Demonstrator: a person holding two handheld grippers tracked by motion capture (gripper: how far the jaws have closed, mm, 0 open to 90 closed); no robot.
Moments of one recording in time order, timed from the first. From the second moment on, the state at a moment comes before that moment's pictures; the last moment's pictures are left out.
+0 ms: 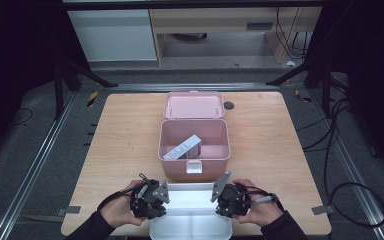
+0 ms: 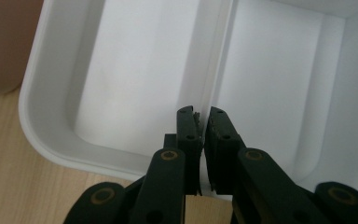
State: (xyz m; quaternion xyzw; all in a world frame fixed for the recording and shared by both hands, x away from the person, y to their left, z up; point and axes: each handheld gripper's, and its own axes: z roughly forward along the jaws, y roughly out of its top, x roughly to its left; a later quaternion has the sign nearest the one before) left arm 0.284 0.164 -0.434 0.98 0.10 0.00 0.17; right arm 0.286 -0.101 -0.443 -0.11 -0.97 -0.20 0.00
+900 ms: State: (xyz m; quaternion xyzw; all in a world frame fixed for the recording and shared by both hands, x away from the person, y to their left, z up) left arm 0.384 0.157 -0.315 0.98 0.06 0.05 0.20; right arm 0.365 -0.124 -0.326 -0.09 -0.96 -0.27 -0.07
